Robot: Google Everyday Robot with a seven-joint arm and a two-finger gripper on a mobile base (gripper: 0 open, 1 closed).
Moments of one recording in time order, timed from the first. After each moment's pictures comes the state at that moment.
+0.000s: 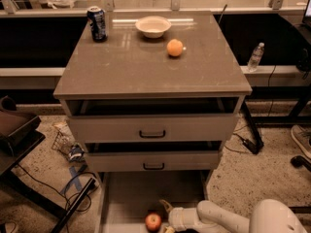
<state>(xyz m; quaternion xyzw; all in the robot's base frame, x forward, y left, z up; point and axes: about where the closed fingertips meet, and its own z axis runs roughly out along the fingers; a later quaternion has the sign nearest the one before) 0.445 -0.012 0.148 -0.54 0.67 0.36 0.37</state>
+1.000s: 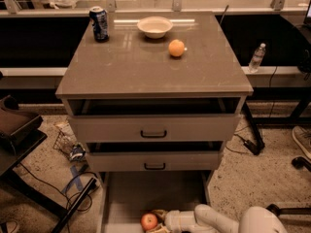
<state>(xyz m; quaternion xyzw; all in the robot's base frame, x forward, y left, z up) 0.427 -0.001 0.119 -0.48 0.66 0.43 0.38</state>
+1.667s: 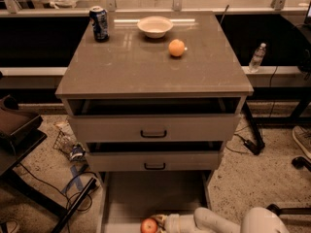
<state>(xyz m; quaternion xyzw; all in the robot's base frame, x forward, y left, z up) 0.424 0.002 0.125 -0.49 0.66 0.43 0.37</state>
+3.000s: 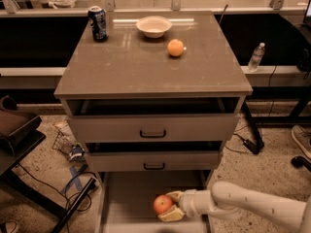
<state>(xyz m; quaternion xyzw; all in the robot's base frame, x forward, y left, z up) 0.451 -0.049 0.331 -0.47 0.75 0.33 0.32</state>
